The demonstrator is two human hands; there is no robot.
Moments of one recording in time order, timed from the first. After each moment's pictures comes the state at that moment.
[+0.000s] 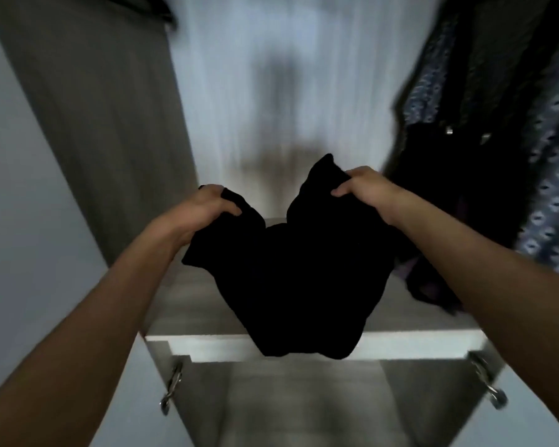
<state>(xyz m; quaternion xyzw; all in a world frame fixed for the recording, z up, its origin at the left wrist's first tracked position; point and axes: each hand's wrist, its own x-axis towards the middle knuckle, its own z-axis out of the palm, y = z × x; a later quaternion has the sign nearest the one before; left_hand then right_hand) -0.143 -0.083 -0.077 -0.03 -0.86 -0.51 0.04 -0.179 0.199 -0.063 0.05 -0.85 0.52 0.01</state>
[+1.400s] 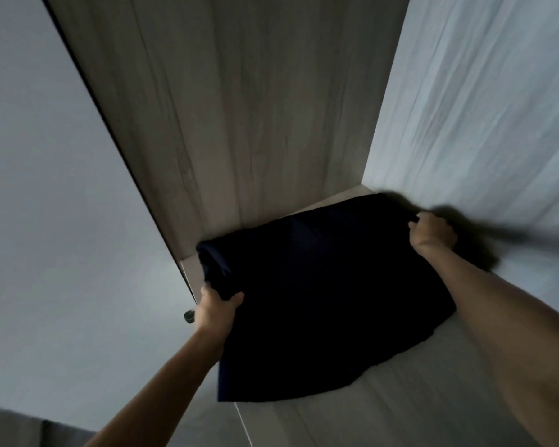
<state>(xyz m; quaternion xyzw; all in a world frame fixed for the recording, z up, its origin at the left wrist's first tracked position) -0.216 -0.042 -0.337 0.65 -0.53 -0.49 0.23 -0.628 0.014 -0.313 0.25 -0.95 0.16 -0.05</state>
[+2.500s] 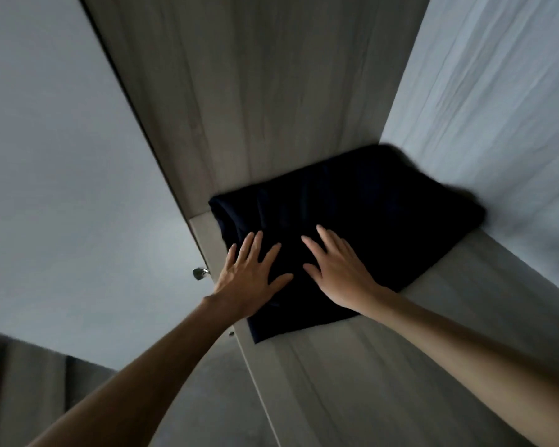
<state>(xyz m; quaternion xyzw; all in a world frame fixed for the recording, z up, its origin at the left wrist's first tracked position) -0.229 -0.028 -0.341 0.41 -0.91 -0.07 -0.05 -0.430 0.045 -0.353 0.68 -0.73 0.07 -0.07</state>
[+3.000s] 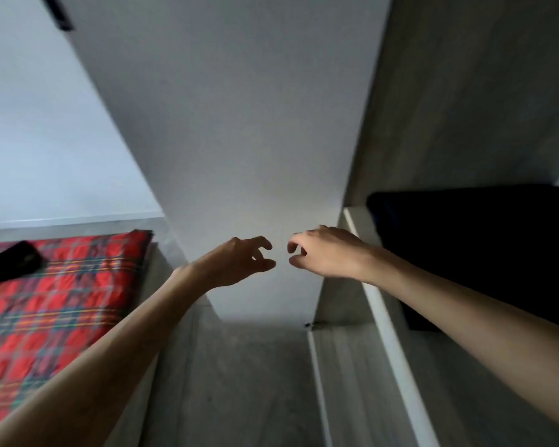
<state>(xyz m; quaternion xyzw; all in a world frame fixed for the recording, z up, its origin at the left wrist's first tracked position) 0.060 -0.030 -0.277 0.52 -0.80 -0.29 0.03 -0.144 -0.006 -0.228 0.81 -0.55 -0.03 -0.17</state>
